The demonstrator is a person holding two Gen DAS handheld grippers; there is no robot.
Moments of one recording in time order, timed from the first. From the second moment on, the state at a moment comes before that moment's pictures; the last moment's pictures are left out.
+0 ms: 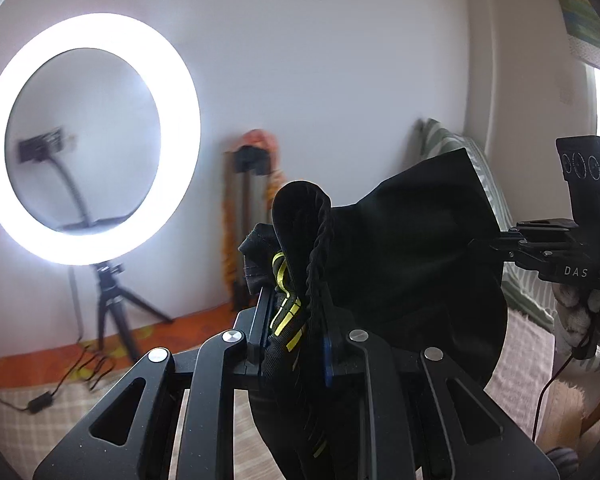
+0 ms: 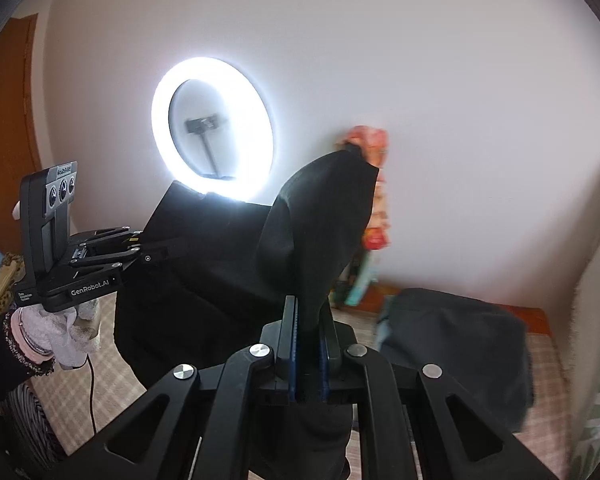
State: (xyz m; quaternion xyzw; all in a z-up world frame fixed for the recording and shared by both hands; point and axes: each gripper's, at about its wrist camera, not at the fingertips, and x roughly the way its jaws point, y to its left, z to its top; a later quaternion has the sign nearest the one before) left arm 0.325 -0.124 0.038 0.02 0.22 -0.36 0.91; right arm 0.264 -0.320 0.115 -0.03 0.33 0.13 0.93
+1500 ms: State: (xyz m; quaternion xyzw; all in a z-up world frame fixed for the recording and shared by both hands) left arm 0.455 -0.344 -0.077 0.04 0.33 -0.27 0.90; right arm 0.411 -0.600 -0.040 0.03 0.46 -0.07 0.89
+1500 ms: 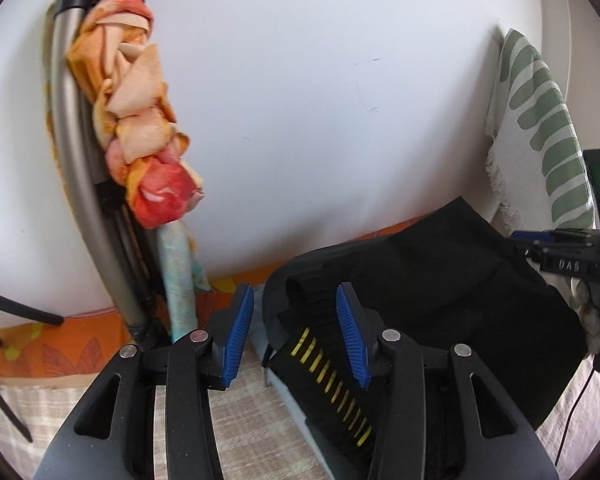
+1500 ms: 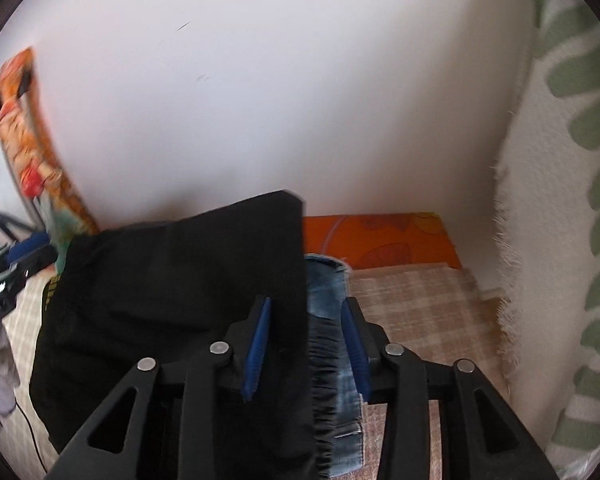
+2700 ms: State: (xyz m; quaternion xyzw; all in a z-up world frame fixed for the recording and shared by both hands) left arm 0.265 -0.181 0.023 0.01 0.30 -0.32 0.90; right arm 0.207 -0.425 0.084 0.01 0.37 -0.11 0.92
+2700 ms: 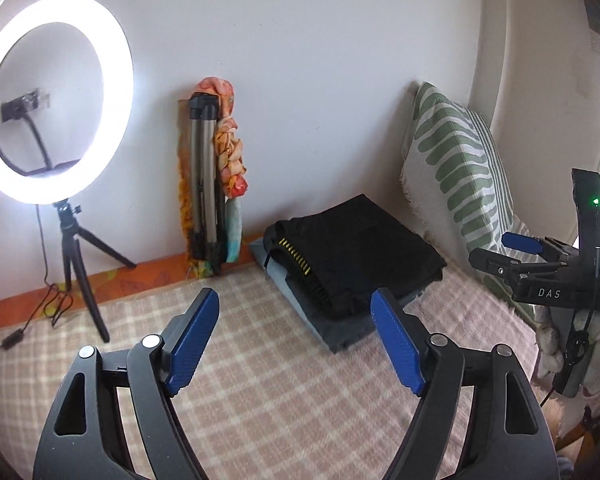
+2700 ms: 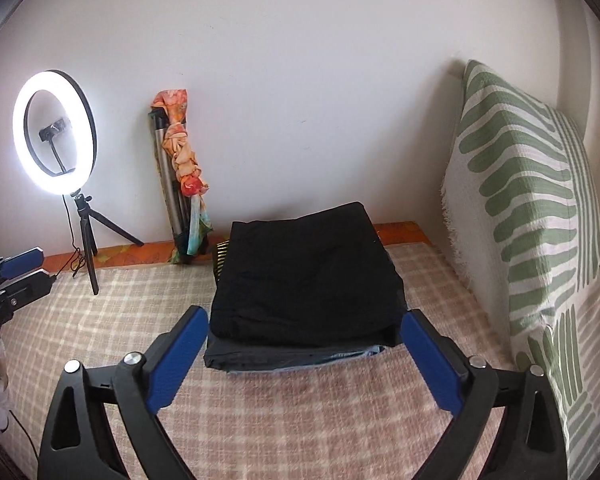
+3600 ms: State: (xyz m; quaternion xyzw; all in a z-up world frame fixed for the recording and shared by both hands) left arm 0.191 -0.139 -0.039 0.05 0.30 -0.33 0.89; right arm 0.140 -0.367 0.039 0.05 0.32 -0.16 0.93
